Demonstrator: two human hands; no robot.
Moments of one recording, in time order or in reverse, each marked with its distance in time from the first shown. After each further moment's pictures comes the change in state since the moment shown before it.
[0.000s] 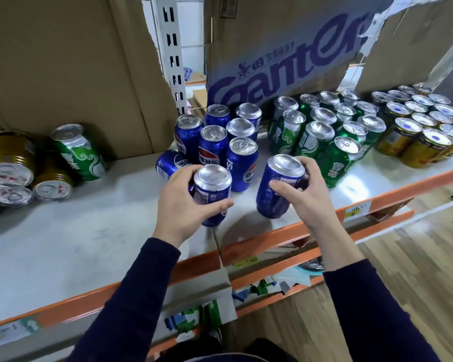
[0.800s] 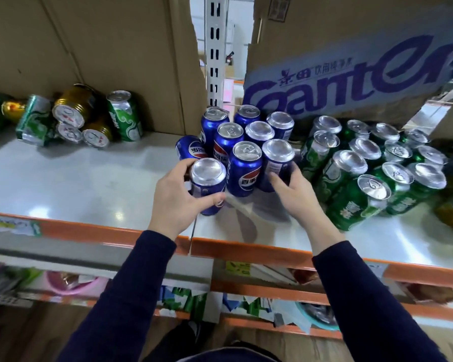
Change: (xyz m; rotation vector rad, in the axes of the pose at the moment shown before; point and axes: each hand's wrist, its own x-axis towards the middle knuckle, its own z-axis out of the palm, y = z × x) left_hand -0.025 0.031 0.045 0.198 0.383 -0.168; right_hand 0.101 0.038 -0.004 -0.359 -0.418 -0.091
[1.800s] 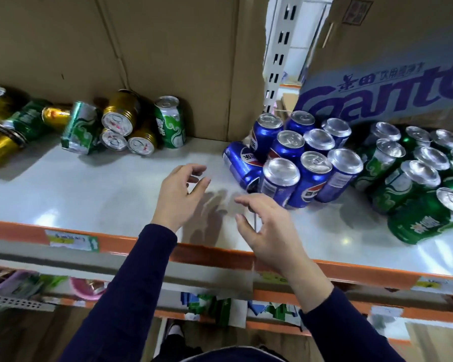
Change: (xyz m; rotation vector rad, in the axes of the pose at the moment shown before) left_hand 0.042 -0.098 -0.078 0.022 -0.074 -0.079; right_hand -0.071 -0.093 0.134 -0.176 -0.033 -0.532
